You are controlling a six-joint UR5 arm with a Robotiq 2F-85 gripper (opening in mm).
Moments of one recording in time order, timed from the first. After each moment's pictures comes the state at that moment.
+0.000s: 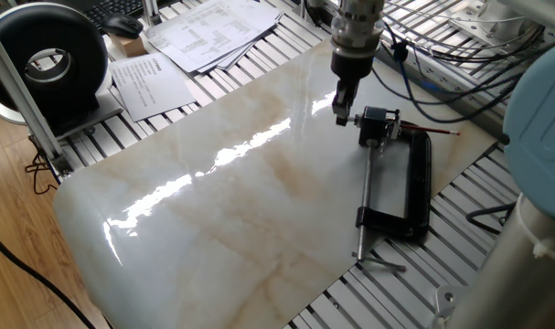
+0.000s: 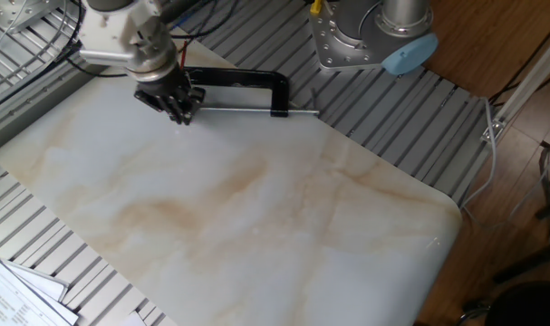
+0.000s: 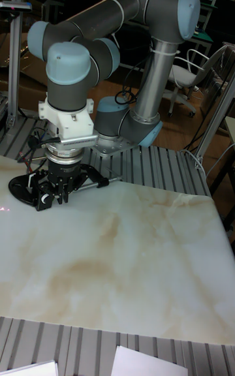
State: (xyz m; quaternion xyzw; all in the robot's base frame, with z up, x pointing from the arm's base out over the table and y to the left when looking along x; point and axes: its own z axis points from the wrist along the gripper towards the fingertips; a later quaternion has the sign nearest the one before) arm 0.496 -0.114 0.070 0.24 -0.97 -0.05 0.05
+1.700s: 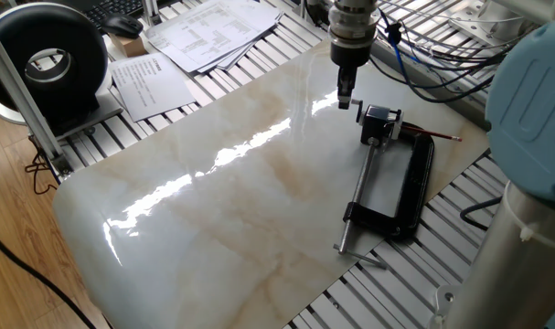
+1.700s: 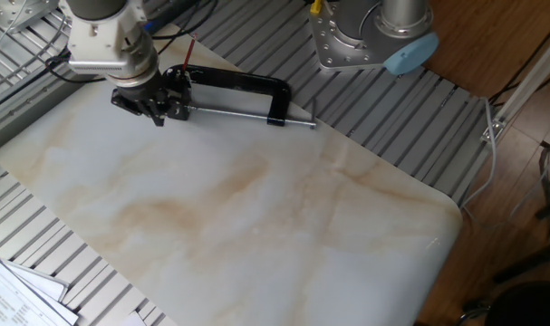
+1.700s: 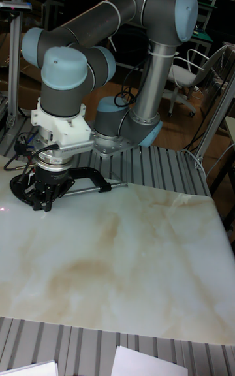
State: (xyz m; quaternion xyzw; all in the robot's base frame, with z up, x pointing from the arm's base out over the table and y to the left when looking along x) arm 0.526 -0.142 0.061 0.32 -0.95 -0.01 0.04
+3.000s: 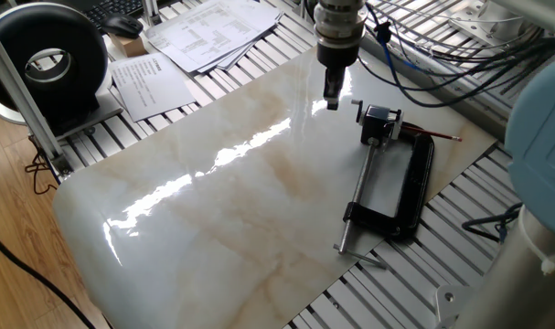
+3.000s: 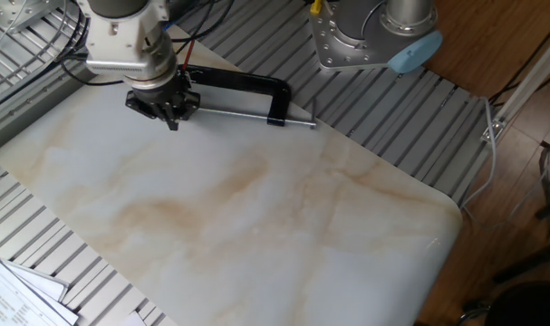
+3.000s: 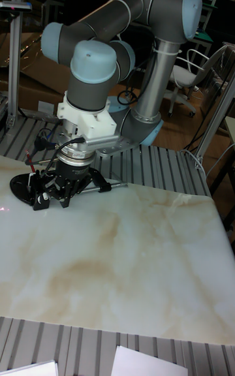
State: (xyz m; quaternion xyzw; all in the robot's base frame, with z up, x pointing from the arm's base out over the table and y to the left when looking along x) arm 0.519 -0.101 0.080 0.30 -0.95 0.00 0.03
